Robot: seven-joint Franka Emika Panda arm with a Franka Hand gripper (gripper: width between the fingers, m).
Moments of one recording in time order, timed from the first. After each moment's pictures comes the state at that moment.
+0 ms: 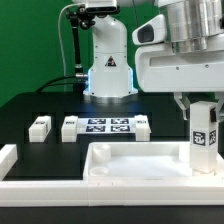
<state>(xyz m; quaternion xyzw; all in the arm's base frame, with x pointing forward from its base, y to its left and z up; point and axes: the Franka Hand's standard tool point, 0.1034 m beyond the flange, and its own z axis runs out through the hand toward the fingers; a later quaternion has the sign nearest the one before) 0.644 0.104 0.110 -0.87 0.47 0.02 0.10</state>
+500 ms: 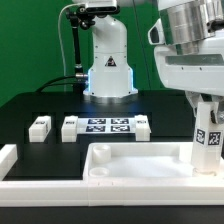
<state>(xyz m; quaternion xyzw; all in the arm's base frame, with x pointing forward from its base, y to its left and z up) 0.643 0.113 0.110 -0.79 0.60 0.04 0.11</state>
